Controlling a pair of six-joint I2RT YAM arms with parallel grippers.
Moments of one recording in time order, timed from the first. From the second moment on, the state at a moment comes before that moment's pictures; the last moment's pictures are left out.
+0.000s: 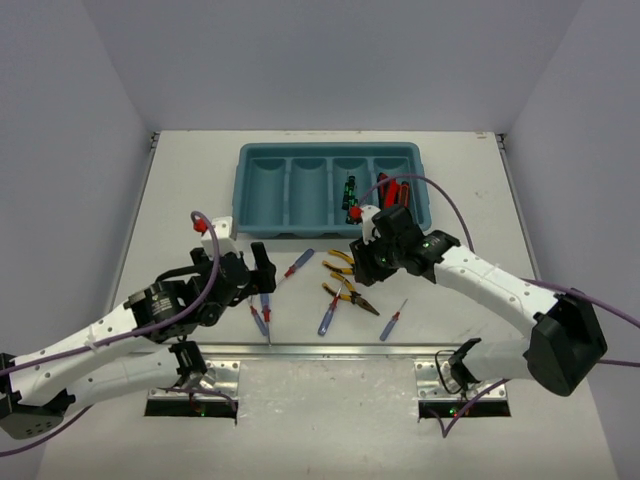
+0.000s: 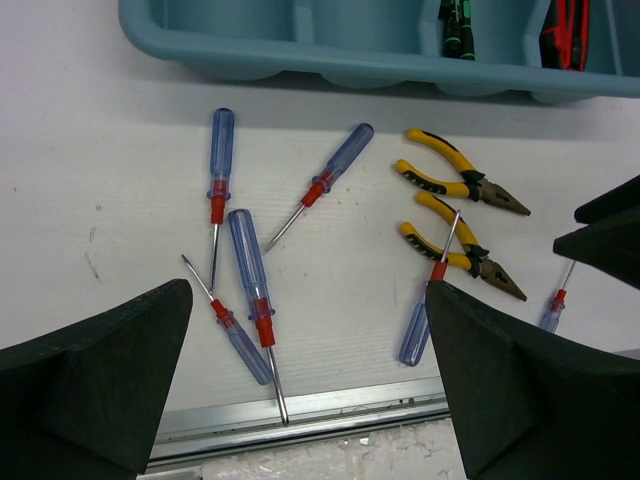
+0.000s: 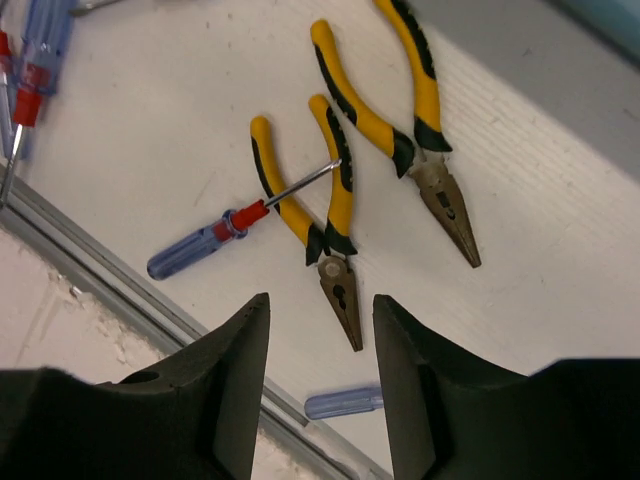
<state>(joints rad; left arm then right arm) -1.00 0.72 0.83 -0.83 -0.69 -0.83 0.65 1.30 0.86 -0.50 -0.14 0.14</state>
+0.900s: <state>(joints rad) -1.00 0.69 0.82 -0.78 -0.64 -0.76 0.74 1.01 0.38 -0.58 0.31 1.03</state>
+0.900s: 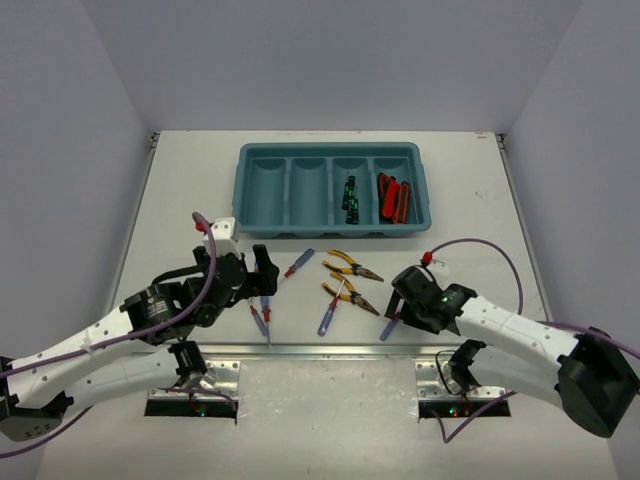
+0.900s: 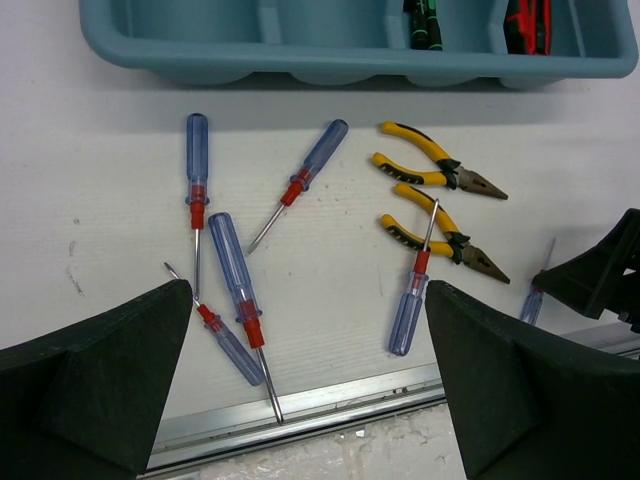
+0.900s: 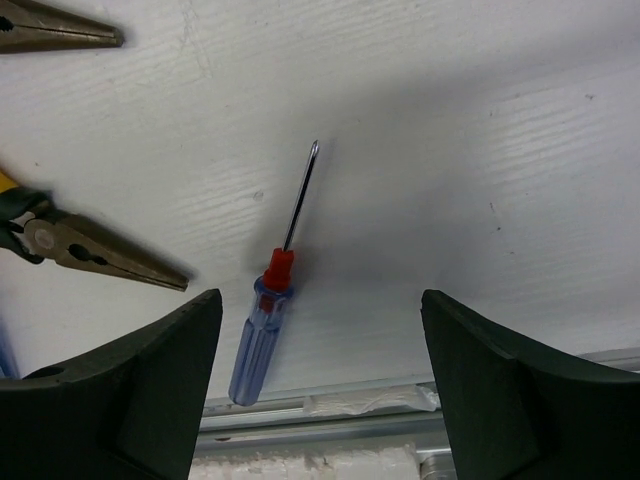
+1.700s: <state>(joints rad) -1.00 0.61 0.81 -0.75 -0.60 -0.75 0.87 1.20 0.43 -0.54 0.40 1.26</state>
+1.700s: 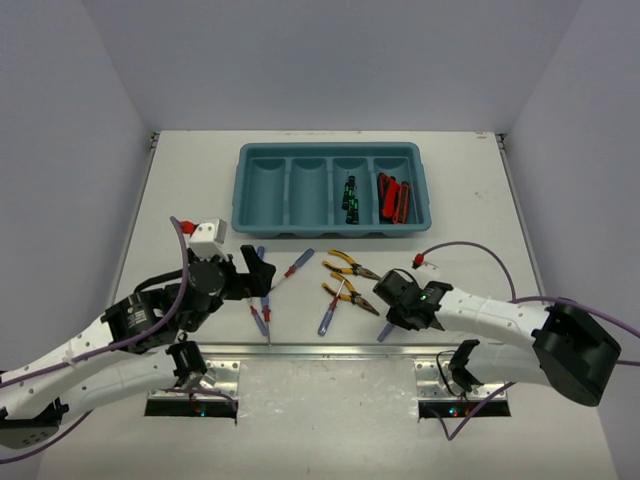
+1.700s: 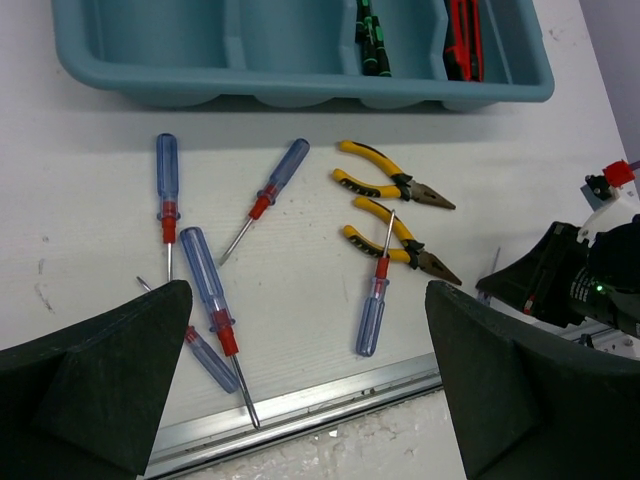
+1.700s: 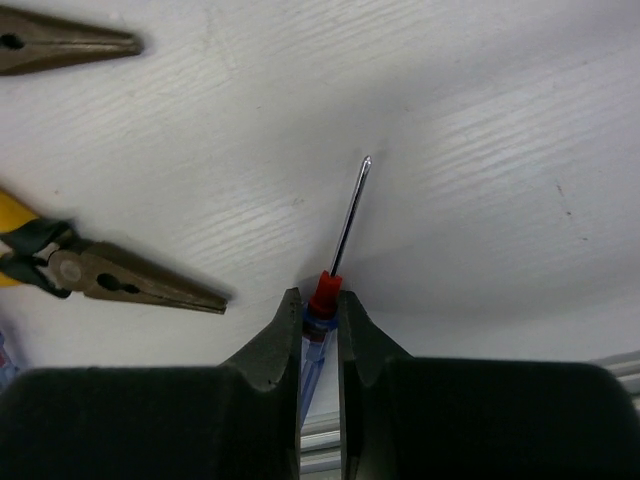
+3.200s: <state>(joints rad) -1.00 0.93 0.46 0.35 -0.03 -0.73 0.85 0.89 0.52 0.25 -0.15 0.72</state>
